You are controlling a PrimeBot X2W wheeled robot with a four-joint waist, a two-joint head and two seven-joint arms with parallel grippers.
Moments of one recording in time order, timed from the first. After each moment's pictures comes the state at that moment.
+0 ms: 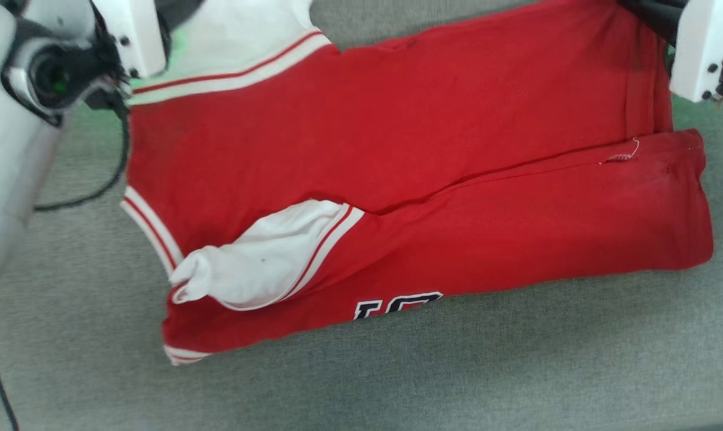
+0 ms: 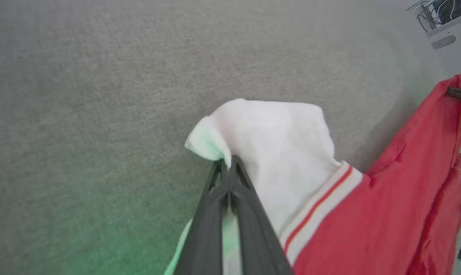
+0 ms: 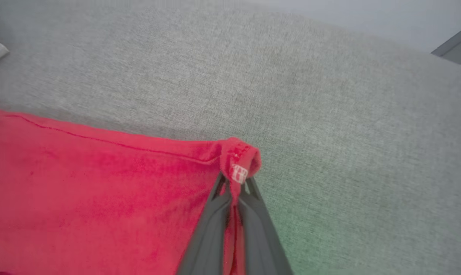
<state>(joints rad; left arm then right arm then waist) -1.30 0.55 -0.82 0.67 -1.23 -0.13 0.58 -1.18 -0.63 0.70 0.50 0.96 0.13 0.54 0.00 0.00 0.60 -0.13</state>
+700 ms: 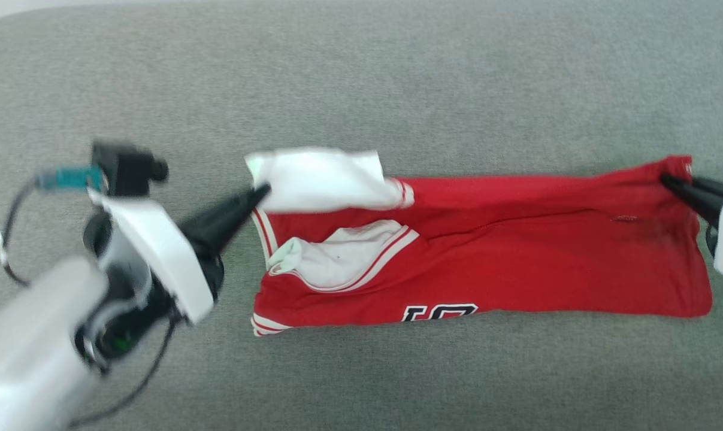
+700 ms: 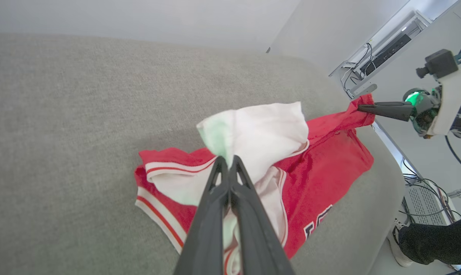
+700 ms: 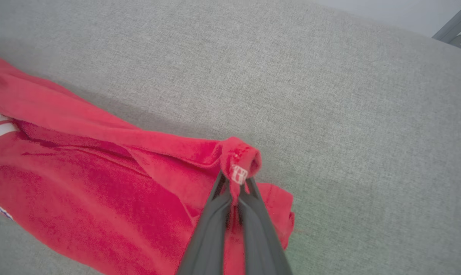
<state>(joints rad) -0.73 0.76 -0.90 0.12 -1.30 -0.12 0.06 -0.67 -0.88 0.64 0.29 1.02 0.13 0.38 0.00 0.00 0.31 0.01</state>
